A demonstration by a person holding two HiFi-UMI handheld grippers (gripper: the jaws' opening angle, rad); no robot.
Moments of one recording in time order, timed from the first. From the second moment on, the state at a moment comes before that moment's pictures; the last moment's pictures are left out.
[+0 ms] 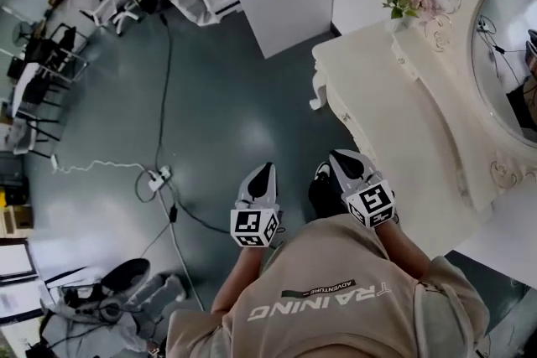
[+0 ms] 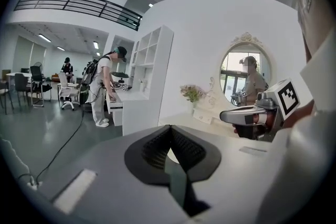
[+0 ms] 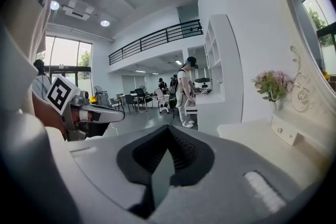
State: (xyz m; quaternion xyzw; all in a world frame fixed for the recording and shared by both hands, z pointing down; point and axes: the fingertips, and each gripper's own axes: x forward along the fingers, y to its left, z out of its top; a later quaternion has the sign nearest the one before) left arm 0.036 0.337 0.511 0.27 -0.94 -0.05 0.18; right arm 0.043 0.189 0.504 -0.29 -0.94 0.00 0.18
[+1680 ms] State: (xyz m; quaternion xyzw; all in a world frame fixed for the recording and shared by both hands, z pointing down) left arm -0.277 0.067 0.477 0.61 -0.78 0.03 0.15; right arm -0.186 -0.010 0.497 0.03 -0.98 0.06 0.16
